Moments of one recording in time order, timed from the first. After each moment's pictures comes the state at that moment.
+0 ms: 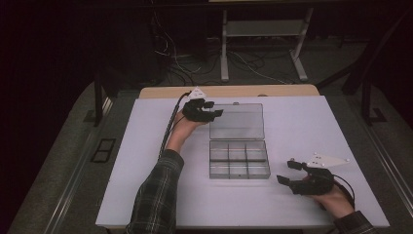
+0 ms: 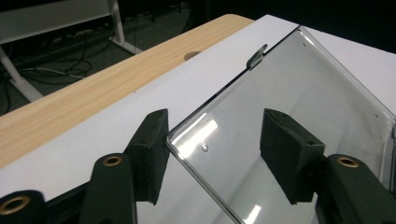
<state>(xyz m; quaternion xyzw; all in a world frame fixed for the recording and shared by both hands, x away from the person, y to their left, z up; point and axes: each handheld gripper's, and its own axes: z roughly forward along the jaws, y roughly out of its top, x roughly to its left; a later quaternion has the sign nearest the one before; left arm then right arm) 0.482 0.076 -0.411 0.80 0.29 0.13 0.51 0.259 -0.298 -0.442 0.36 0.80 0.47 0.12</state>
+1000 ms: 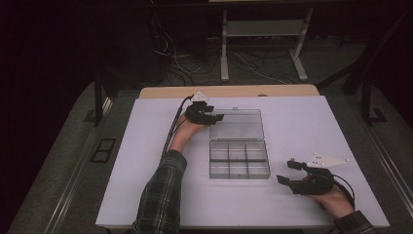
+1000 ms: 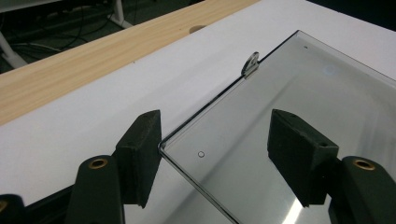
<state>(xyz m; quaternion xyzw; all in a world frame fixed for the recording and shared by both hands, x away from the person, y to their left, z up) 0.492 0.071 -0.436 0.81 0.32 0.11 0.49 0.259 -0.298 -0.442 0.36 0.80 0.47 0.12</state>
